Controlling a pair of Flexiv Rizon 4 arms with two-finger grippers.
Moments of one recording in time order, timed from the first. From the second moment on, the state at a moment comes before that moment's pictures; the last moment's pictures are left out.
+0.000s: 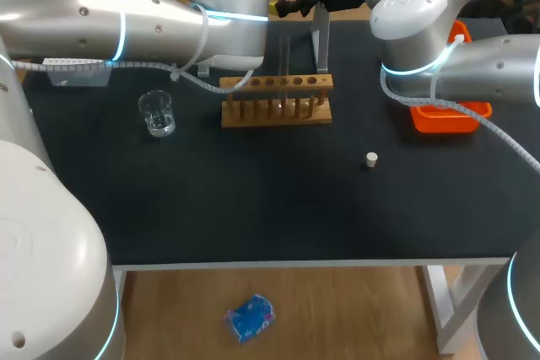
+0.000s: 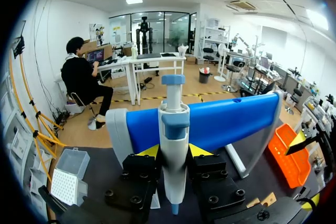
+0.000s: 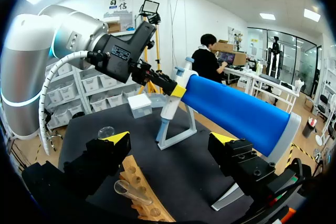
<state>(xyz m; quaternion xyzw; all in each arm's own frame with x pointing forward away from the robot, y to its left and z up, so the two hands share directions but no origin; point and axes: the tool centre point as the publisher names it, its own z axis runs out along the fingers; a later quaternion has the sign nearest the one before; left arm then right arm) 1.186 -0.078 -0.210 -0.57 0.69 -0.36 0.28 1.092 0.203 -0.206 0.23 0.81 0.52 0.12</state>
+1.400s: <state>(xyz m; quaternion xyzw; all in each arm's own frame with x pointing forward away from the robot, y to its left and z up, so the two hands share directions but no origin) 1.162 -0.092 -0.215 -0.56 0.69 -0.35 0.28 1.092 0.203 -0.206 0.23 0.81 0.52 0.12</state>
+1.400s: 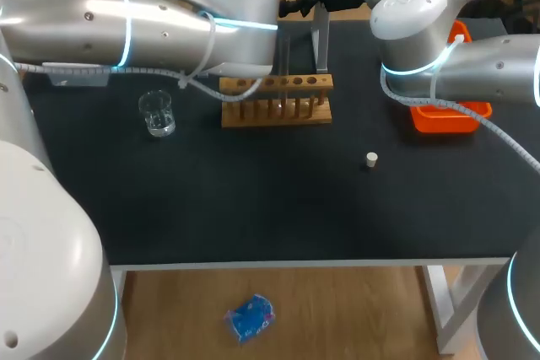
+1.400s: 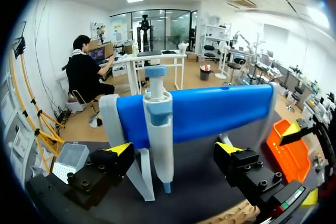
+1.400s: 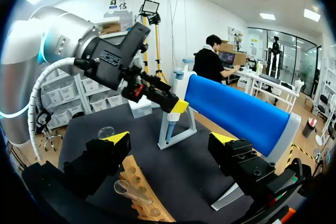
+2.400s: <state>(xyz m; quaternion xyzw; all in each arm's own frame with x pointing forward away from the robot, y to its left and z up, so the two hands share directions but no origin) 1.016 -0.130 -0.196 -0.29 0.82 -0.45 0.20 1.028 0.162 -0.181 0.07 0.83 0.55 0.06</state>
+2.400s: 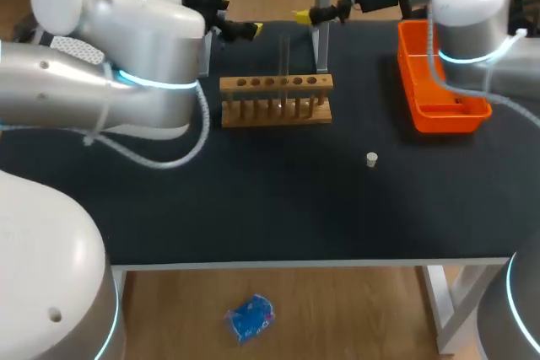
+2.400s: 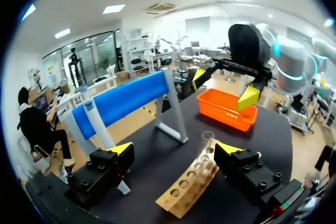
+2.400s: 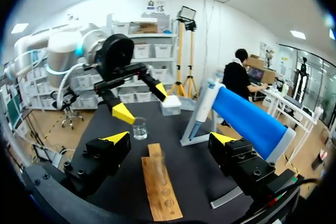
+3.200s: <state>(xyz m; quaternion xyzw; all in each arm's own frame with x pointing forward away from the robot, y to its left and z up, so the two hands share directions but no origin) 1.008 -0.153 -0.209 -0.15 0.88 -0.45 0.08 0.989 0.119 -0.195 0.05 0.83 0.55 0.05</state>
